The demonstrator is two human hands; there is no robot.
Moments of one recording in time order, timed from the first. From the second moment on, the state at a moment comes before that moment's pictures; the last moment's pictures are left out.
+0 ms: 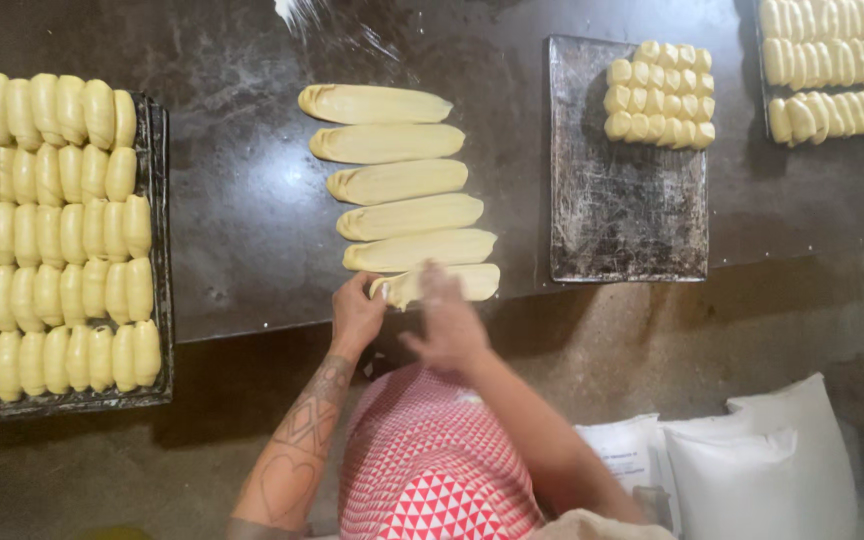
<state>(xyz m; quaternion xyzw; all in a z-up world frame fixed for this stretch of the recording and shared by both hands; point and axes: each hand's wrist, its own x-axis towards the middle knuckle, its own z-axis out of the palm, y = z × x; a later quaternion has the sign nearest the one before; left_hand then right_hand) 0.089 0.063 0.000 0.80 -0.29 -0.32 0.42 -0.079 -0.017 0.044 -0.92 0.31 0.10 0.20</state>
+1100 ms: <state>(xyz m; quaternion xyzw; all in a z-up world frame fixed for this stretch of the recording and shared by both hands) 0.167 0.065 -0.018 0.84 -0.34 -0.03 0.41 -0.184 -0.080 0.020 -0.91 0.40 0.03 0.10</state>
